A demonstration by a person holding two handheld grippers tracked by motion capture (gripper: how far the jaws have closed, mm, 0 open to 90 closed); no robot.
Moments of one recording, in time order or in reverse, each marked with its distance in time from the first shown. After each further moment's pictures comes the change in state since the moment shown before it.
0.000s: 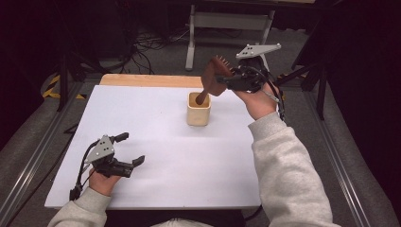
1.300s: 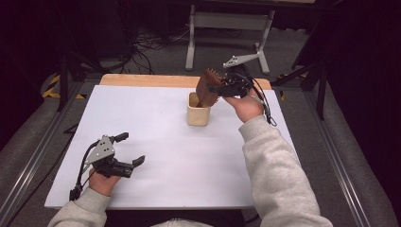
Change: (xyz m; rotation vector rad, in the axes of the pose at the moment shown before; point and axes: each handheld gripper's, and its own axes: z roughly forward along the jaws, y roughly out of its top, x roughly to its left) left arm -0.002 0.001 -0.001 0.002 0.008 0.010; right arm -0.010 -0.029 0.054 0.105 0.046 0.069
